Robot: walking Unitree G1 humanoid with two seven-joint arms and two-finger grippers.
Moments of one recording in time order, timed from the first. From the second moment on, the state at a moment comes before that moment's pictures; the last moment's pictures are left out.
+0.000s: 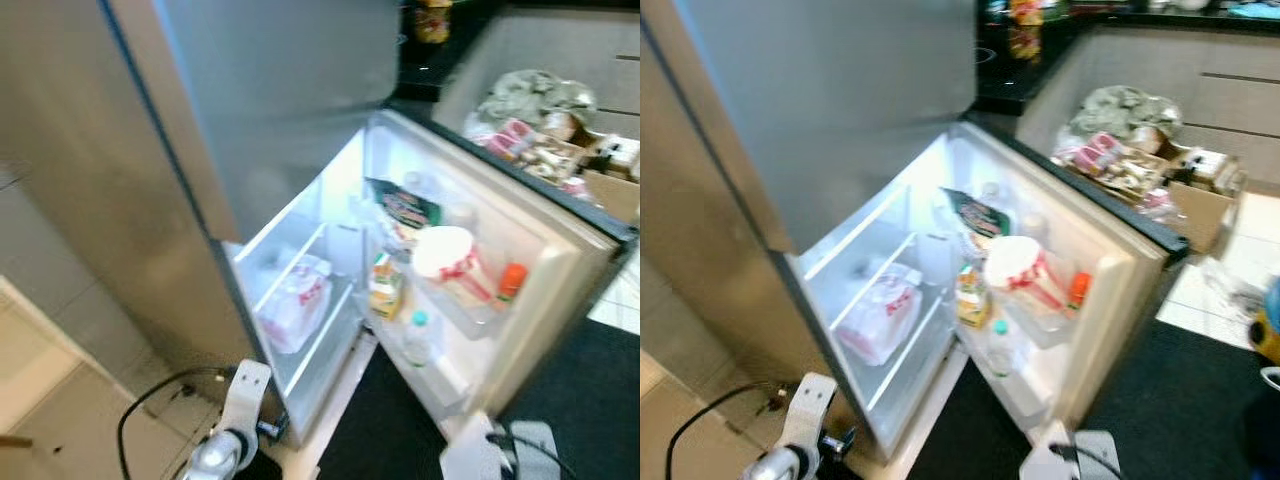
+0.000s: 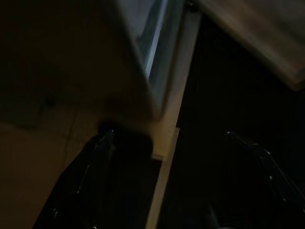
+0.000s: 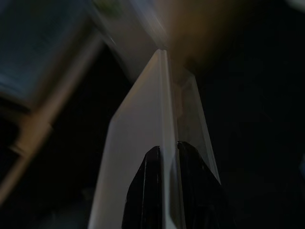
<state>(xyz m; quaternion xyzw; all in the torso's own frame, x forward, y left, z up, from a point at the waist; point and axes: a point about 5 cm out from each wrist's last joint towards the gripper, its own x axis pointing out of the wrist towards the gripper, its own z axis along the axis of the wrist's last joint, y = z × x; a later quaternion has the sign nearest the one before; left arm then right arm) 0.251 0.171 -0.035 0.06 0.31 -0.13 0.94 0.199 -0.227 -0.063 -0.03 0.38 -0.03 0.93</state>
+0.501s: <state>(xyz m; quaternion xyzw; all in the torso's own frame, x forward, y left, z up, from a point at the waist) 0.257 0.157 -0.031 0.06 0.28 -0.11 0.95 0.239 -0.252 -0.028 -0.07 0.32 -0.01 0.95</state>
